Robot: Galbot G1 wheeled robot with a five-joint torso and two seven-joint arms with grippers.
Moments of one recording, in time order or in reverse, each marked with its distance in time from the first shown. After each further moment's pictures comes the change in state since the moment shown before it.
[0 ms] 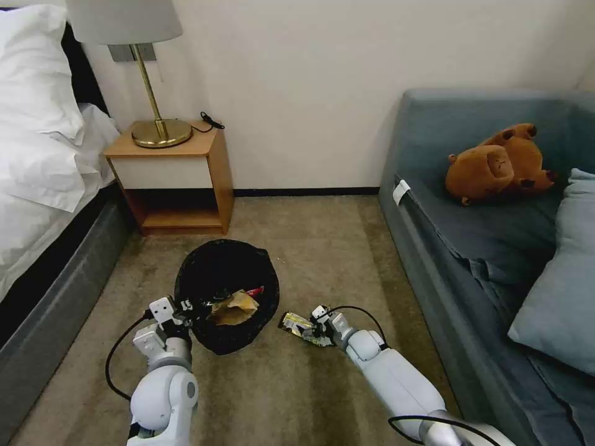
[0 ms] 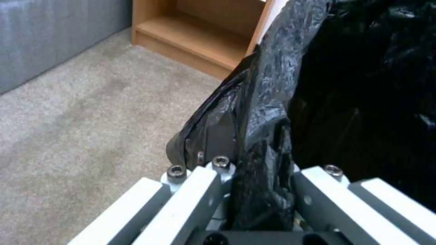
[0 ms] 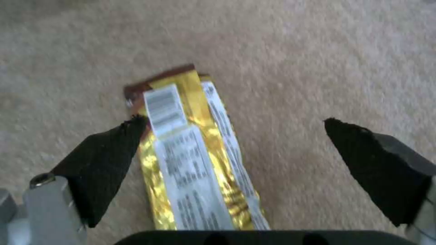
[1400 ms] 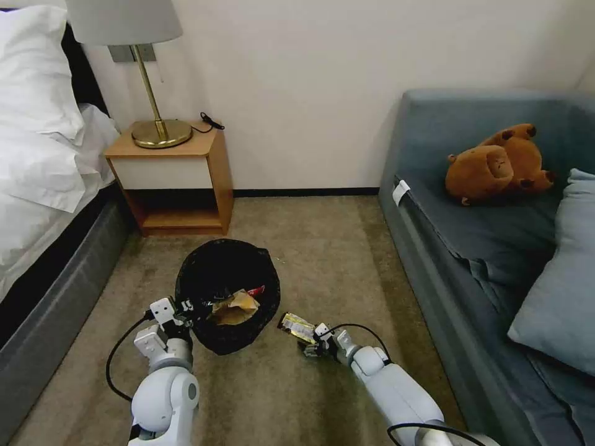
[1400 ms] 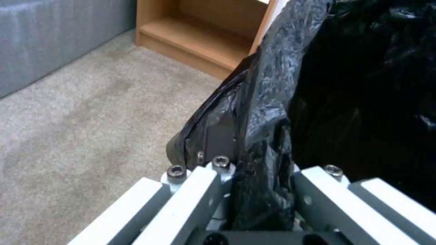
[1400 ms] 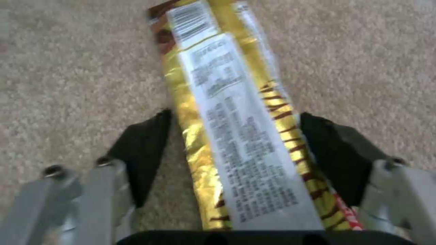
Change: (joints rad) left arm 0.023 0.000 -0.004 -0.020 -0.001 -0.006 -0.002; right arm -0.016 0.032 0.097 -0.162 -0.065 0.097 -0.105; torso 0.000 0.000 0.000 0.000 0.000
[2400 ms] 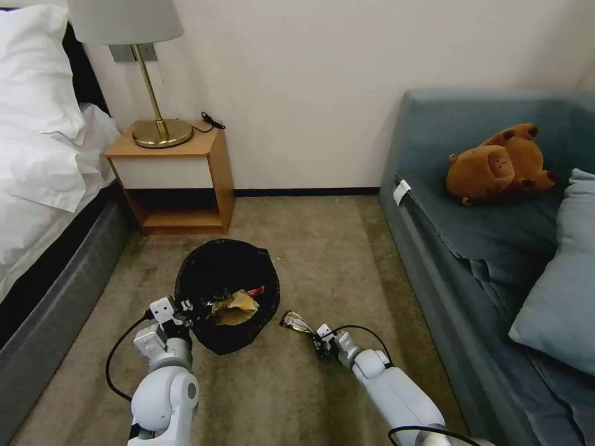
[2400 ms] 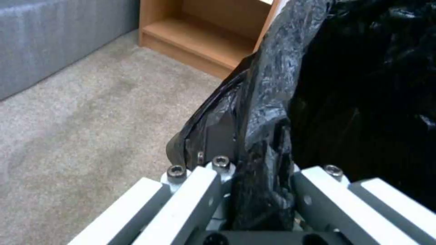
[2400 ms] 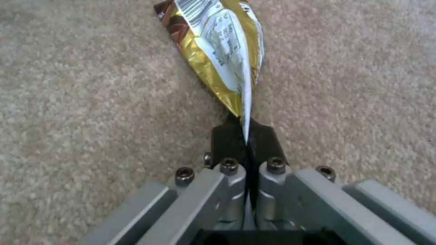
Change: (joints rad) left arm -0.002 0.004 -0.005 0.005 -0.003 -0.003 -0.001; right arm -0.020 -0.001 0.029 0.015 -0.023 0.028 0.034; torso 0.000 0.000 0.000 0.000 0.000
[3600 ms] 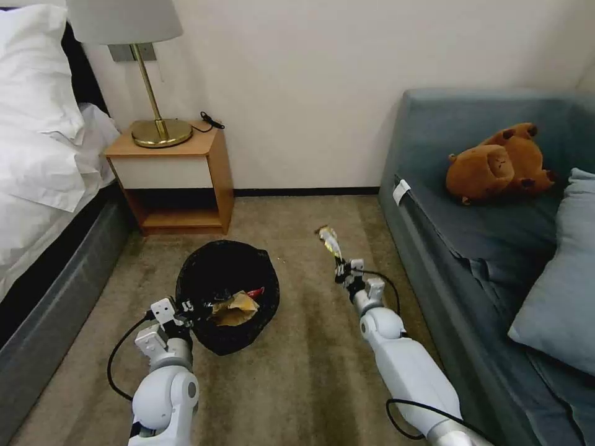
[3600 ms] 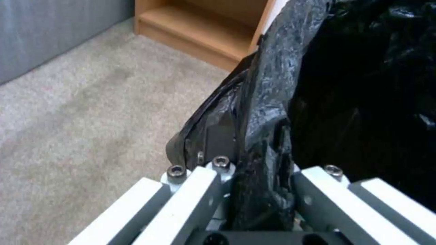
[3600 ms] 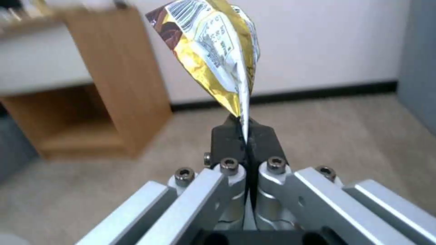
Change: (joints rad) left arm -0.011 0.005 0.009 0.042 -0.003 0.002 0.002; right arm -0.057 -0.047 0.132 0.634 0.518 -0.073 0.297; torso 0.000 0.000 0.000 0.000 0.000
